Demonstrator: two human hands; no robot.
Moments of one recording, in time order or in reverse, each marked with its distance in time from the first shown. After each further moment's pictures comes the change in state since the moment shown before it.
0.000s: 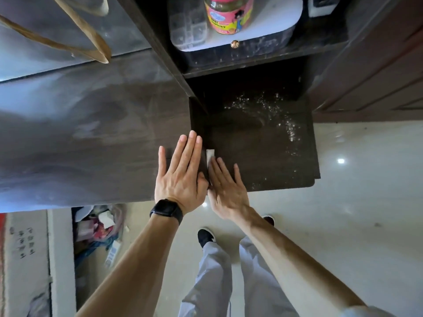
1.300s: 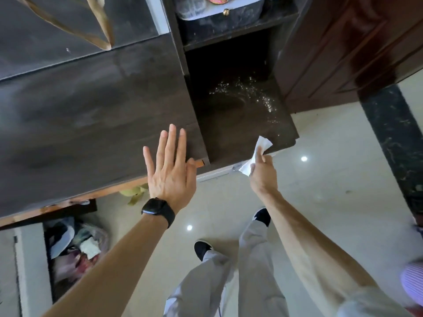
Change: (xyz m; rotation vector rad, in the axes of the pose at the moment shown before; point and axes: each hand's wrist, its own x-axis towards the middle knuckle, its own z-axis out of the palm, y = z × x) left_hand -0.079 -0.044 0.007 -0.218 0.140 0.061; right_hand -0.079 0.012 -0.001 0.235 0.315 0.703
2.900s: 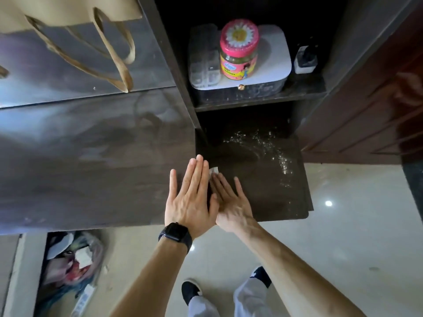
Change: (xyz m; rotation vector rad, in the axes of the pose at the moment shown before) left_hand 0.083 0.051 0.029 0.188 -0.033 -0.058; right_hand 0.088 -0.066 0.022 -0.519 -0.220 -0.810
